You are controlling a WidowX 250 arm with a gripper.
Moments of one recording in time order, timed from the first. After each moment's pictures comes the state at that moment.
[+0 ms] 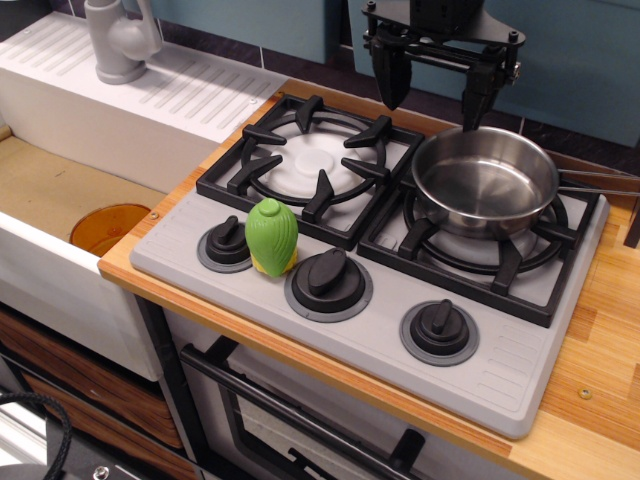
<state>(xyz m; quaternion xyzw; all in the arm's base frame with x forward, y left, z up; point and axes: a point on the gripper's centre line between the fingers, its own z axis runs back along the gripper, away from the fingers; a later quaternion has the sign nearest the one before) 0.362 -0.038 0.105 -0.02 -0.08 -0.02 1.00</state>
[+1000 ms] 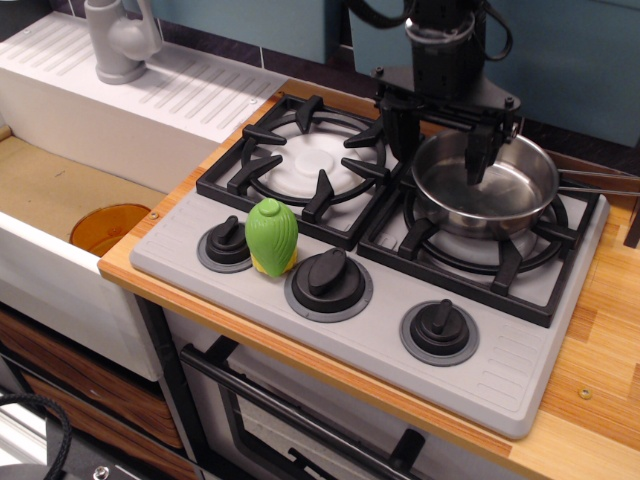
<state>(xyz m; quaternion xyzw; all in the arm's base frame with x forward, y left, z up) 0.366 -0.043 0.059 -0.04 -0.10 -0.03 0.99</state>
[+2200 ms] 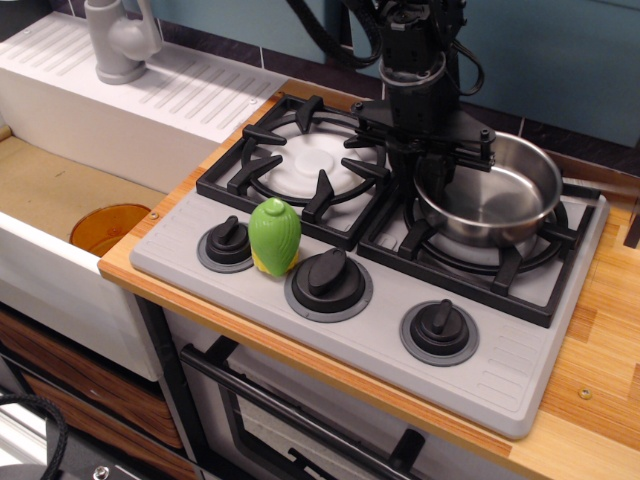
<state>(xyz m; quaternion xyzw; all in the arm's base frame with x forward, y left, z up) 0.353 -0.043 0.037 -0.05 -0.11 -0.02 0.99</state>
